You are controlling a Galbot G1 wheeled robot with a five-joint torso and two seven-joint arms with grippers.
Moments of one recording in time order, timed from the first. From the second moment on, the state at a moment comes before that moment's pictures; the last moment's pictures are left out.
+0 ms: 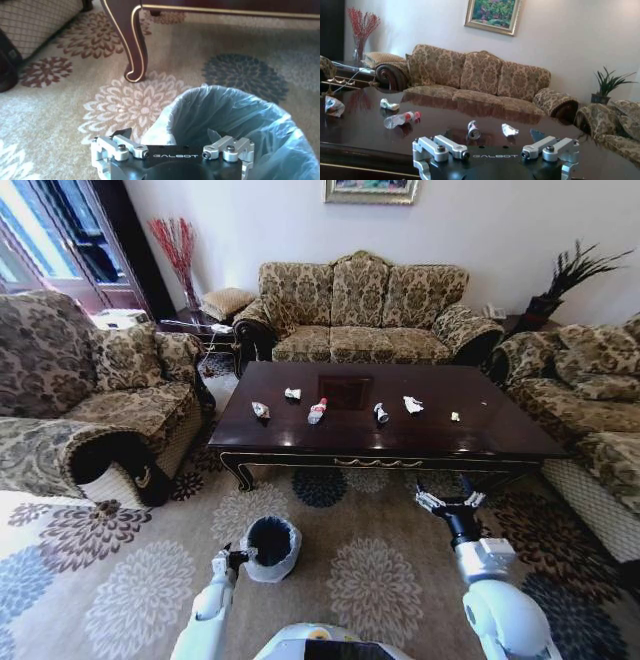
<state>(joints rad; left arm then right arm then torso) 1.22 -1.47 -0.71 -1.16 -0.05 0.08 0.14 -1.62 1.31 0.68 2.27 0.13 -0.17 0.07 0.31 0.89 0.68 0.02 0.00</state>
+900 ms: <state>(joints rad) 0.98 -1.46 -0.68 -0.83 0.08 0.08 0.13 -1.67 1.32 0.69 2.25 0.11 -0.16 0.09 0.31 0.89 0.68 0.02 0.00</state>
